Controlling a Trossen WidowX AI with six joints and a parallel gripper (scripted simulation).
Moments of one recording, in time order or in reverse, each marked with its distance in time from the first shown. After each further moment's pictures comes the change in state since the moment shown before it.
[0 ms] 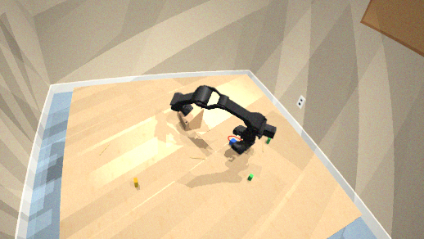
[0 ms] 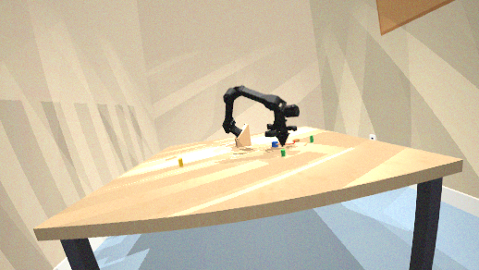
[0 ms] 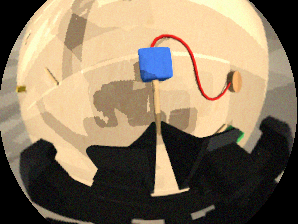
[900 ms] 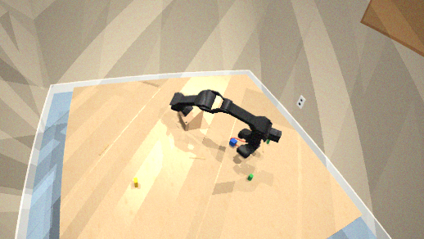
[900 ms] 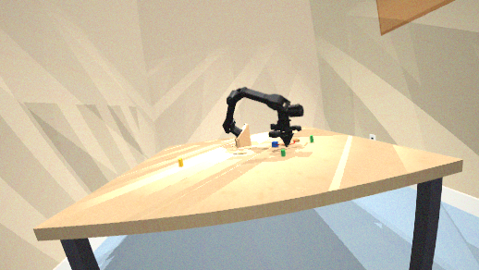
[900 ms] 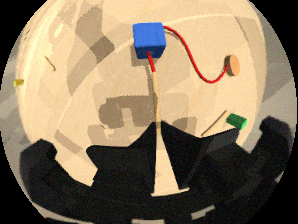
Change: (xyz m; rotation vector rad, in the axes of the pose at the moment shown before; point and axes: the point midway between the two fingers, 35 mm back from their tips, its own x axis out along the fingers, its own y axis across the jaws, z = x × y) arm -0.001 -0.002 -0.031 0.001 0.003 -0.013
